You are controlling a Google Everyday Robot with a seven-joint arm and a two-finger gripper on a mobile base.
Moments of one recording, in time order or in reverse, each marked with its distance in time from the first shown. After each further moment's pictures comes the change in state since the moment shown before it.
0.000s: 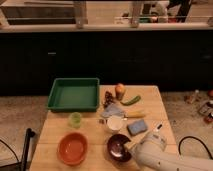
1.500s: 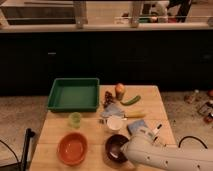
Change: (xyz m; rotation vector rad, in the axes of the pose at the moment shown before) arm -0.026 -0.024 -0.012 -0.060 0.016 -0.130
